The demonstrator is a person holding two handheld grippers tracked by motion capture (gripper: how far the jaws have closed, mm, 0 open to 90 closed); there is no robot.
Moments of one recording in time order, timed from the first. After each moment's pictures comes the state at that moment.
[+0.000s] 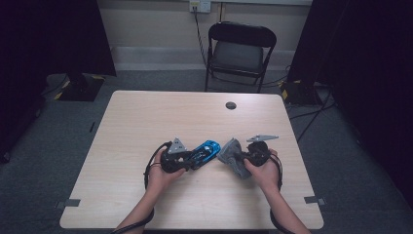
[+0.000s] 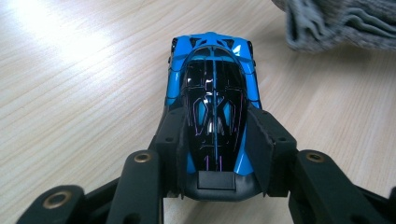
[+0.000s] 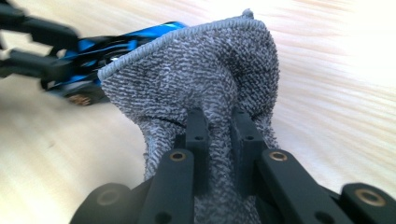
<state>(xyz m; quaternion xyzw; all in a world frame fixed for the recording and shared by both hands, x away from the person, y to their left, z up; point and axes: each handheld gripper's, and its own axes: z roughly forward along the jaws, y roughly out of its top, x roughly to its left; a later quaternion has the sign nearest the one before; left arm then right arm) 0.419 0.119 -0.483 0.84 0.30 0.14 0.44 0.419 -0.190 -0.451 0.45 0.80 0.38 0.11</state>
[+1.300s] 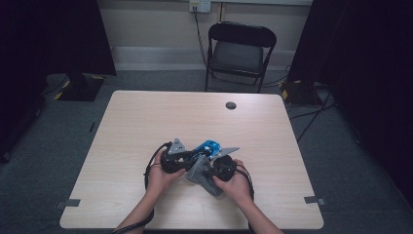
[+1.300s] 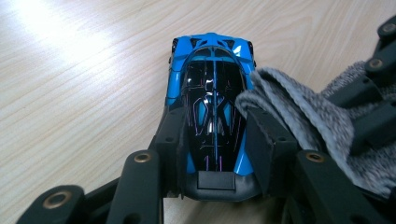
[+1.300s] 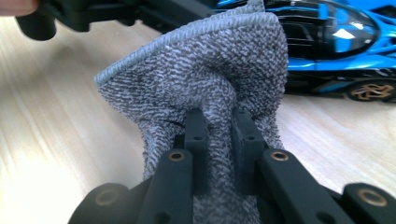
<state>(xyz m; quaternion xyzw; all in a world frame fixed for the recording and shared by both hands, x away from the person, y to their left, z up) 0.418 0.119 -0.483 0.84 0.30 0.15 0.44 0.394 -0.098 -0.477 0.35 0.86 0.36 0.06</state>
